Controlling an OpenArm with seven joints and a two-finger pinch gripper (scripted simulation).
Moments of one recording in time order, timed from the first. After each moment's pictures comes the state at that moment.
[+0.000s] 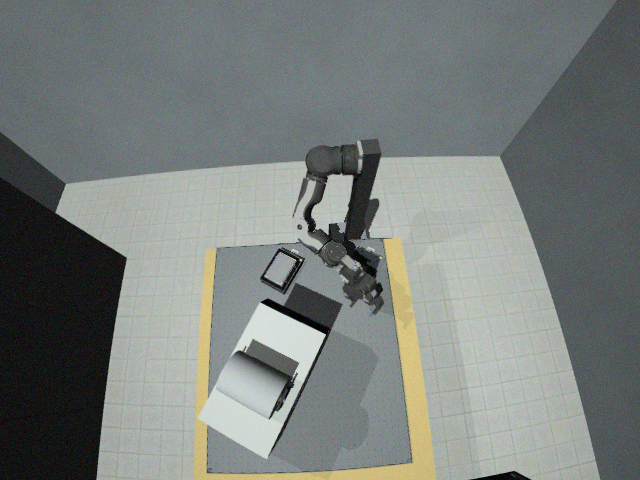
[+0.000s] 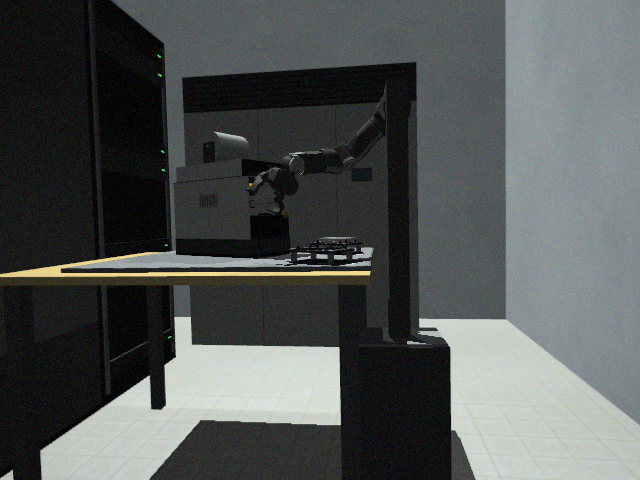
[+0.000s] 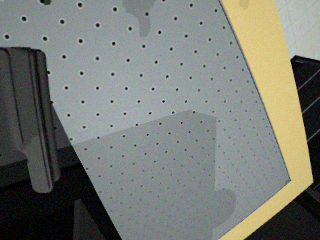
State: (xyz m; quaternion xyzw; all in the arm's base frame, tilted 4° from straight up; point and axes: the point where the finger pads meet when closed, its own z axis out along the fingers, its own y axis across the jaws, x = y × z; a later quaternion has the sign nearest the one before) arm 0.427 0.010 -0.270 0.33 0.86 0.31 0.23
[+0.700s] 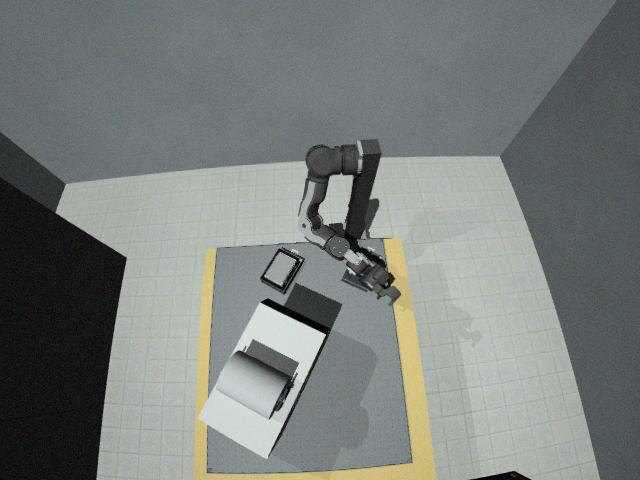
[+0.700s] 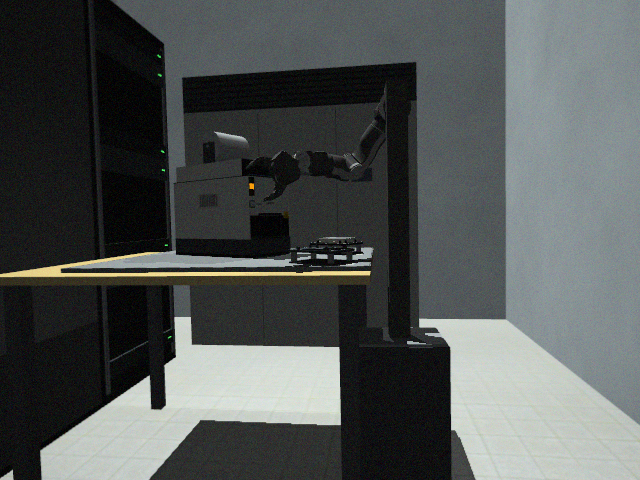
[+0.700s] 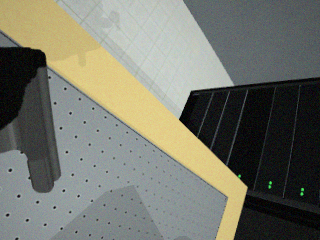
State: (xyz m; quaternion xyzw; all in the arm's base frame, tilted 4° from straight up) arm 0.416 0.079 -0.208 0.40 0.72 0.55 0.16
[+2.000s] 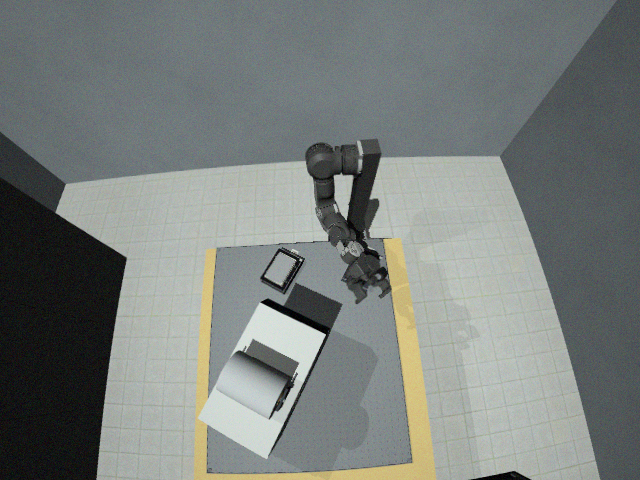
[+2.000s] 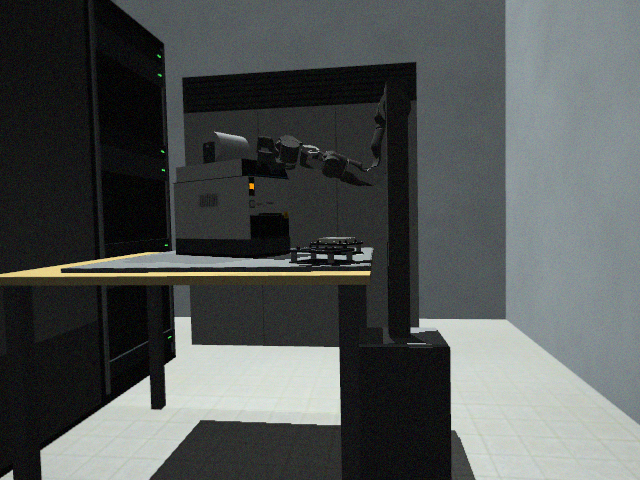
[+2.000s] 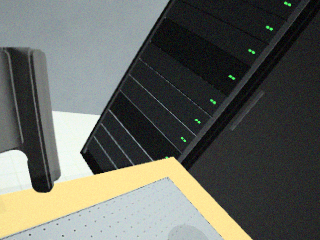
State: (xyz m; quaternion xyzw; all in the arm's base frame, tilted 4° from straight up) arm 0.428 -0.001 -0.110 0.60 0.25 0.75 0.09
